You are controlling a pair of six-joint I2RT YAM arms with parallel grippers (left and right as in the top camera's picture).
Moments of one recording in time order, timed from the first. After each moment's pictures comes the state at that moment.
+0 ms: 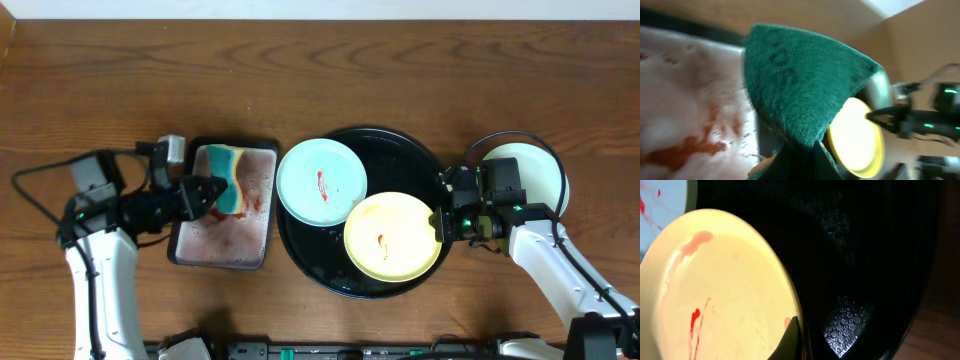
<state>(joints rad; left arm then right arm) 0.42 1.23 0.85 -0.80 0.99 0.18 0.10 1.39 0.65 -0.50 -0.39 0.04</state>
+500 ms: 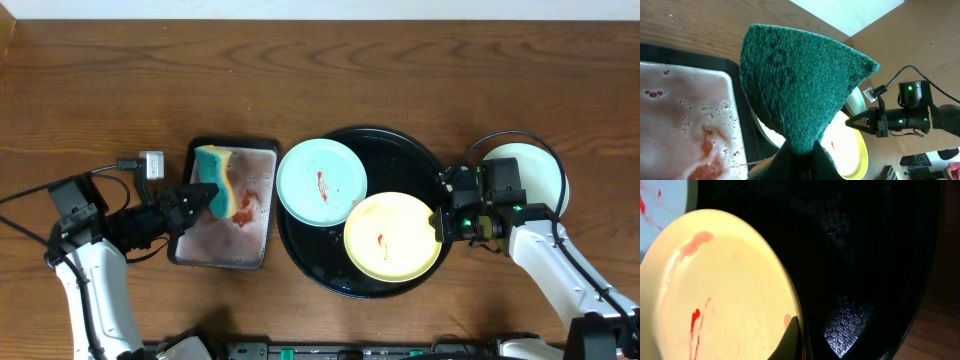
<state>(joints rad) 0.56 1.23 0.77 -0.80 1.22 0.38 0.10 1.39 0.65 -0.49 -0.39 0.04</state>
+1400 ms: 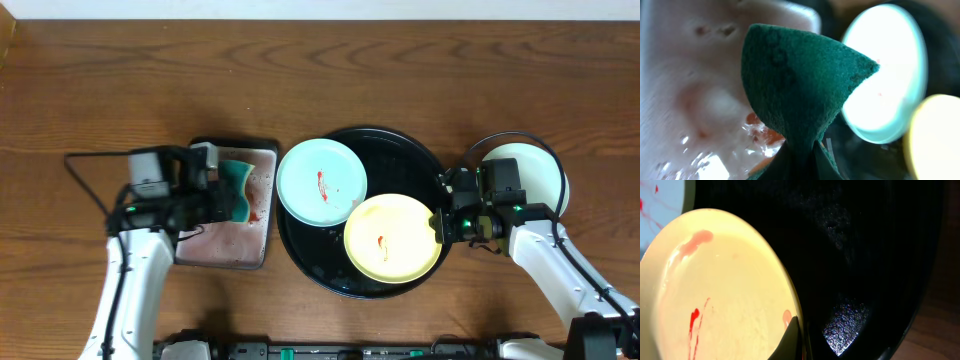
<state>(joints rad) 0.10 1.23 0.77 -0.65 0.40 -0.10 0.10 1.39 0.65 -0.51 -0.39 0.04</state>
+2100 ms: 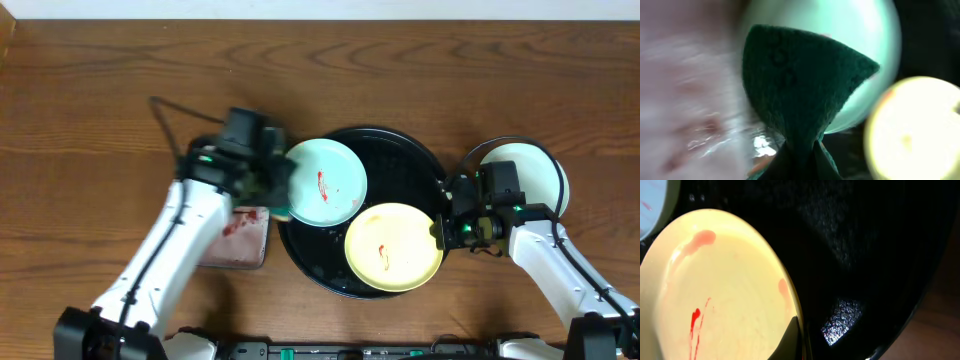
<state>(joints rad) -0.36 1.45 1.08 -0.83 0.23 -0.29 0.10 1.39 0.64 -0.57 -0.39 0.03</state>
